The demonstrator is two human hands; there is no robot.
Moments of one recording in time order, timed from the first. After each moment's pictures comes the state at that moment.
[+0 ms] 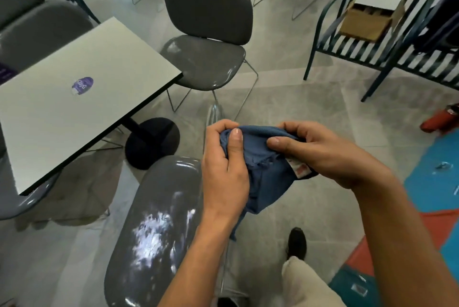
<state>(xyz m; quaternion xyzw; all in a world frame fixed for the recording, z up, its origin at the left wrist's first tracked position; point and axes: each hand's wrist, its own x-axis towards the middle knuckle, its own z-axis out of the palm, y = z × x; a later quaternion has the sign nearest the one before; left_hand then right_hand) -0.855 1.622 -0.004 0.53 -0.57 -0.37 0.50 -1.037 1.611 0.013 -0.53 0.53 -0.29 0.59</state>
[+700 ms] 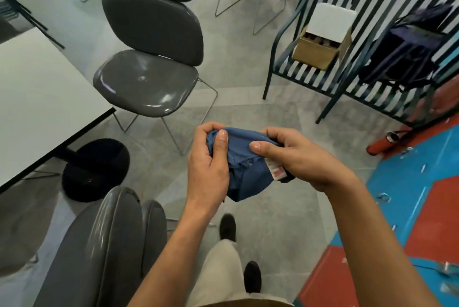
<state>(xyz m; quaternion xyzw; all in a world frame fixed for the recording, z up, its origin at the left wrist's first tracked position) -1.032 1.447 -0.030 0.51 -0.57 -0.44 0.48 -1.211 1.460 0.004 -0.49 0.58 -0.29 0.59</state>
